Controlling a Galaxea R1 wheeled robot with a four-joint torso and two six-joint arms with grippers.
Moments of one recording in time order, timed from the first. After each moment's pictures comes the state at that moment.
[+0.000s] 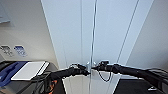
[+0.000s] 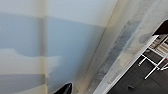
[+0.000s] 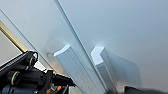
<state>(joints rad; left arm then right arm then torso) 0.37 2.94 -2.18 0.21 0.27 -0.13 -0.33 2.76 -1.93 -0.18 -0.16 0.29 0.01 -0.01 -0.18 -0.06</state>
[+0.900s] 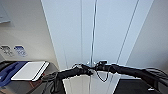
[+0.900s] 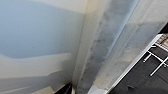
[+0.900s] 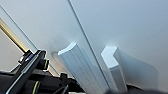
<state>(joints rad) 0.37 3.08 -2.36 0.24 0.30 -0.13 -0.33 2.81 -1.97 -0.20 -0.18 0.29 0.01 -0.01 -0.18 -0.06</state>
